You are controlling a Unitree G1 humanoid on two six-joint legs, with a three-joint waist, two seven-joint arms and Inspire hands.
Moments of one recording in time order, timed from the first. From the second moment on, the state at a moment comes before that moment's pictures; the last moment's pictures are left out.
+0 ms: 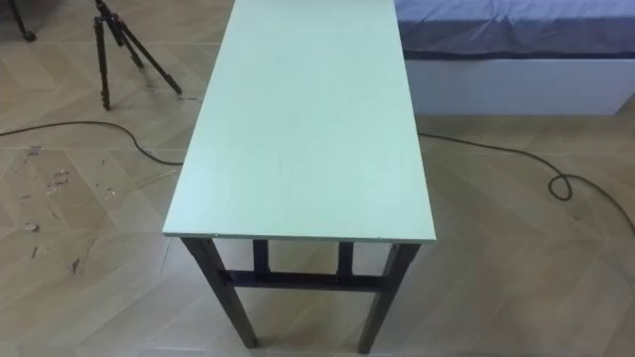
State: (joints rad) left arm 0.15 0.18 -0.12 1.12 0.08 -0.07 0.34; right arm 0.10 -0.21 0.21 1.24 0.54 -0.02 0.09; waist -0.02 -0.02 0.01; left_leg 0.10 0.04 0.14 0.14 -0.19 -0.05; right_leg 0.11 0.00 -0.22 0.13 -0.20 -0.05
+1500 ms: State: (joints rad) left arm 0.27 0.19 -0.31 0.40 -1.00 0.00 -0.26; right arm 0.29 -0.19 0.25 0.35 1.05 0.02 0.44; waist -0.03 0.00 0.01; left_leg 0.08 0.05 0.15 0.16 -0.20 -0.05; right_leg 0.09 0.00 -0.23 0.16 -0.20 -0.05
